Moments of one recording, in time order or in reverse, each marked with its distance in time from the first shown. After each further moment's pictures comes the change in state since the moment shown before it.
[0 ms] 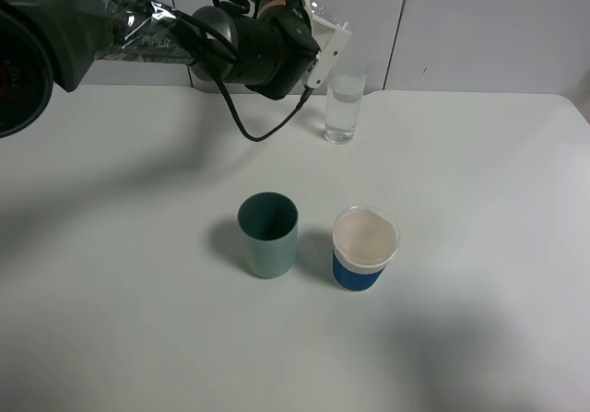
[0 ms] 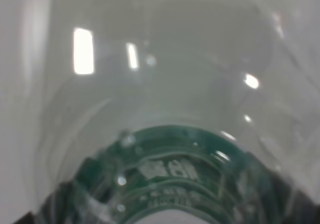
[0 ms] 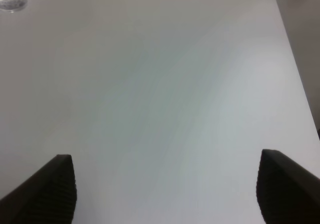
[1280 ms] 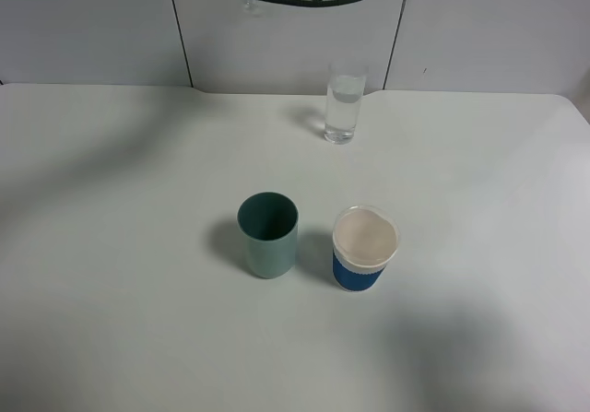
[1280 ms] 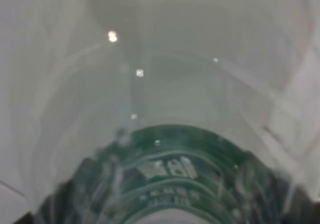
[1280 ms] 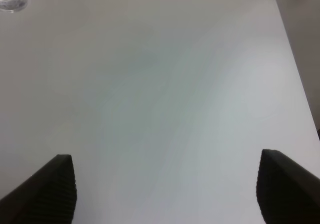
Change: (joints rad) left arm 0.016 -0.226 -0.002 -0.554 0.160 -0.963; right arm 0.000 0.000 0.000 0.000 0.000 -0.001
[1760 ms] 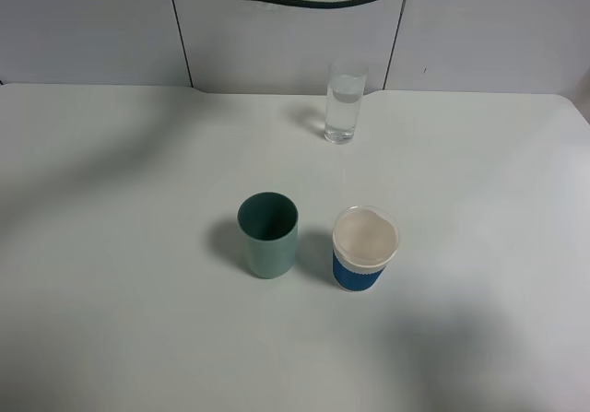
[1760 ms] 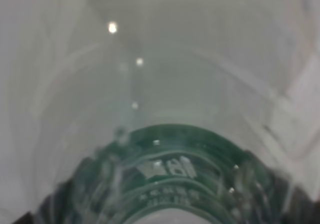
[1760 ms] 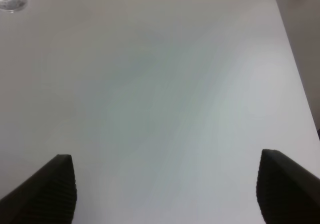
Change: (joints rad) left arm -0.046 0.000 0.000 0.118 0.025 -0.132; right arm 0.000 0.000 0.000 0.000 0.000 0.000
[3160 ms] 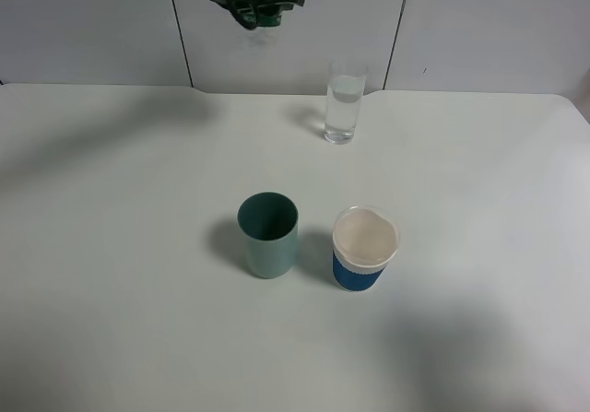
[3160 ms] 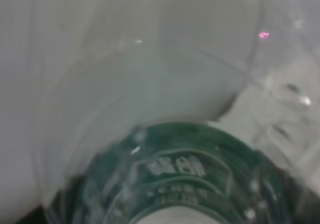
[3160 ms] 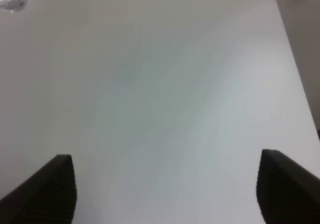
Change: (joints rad) left arm 0.244 -0.219 0.316 1.721 0.797 -1.980; right arm 0.000 0.000 0.000 0.000 0.000 0.000
